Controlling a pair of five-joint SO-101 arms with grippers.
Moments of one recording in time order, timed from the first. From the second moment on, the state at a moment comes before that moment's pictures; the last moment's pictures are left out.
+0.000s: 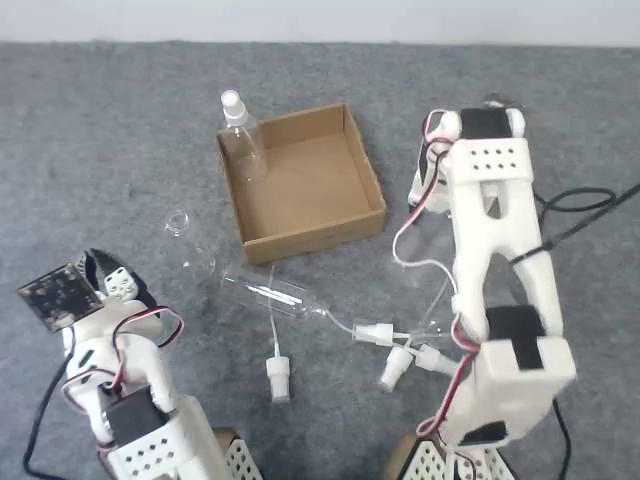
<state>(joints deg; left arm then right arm) -32.8 -103.2 92.2 44.5 11.1 -8.4 11.8 -14.7 100.4 -34.9</state>
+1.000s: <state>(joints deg) -32.8 -103.2 88.7 54.4 4.4 -13.3 -6.9 -2.5 100.4 -30.8</state>
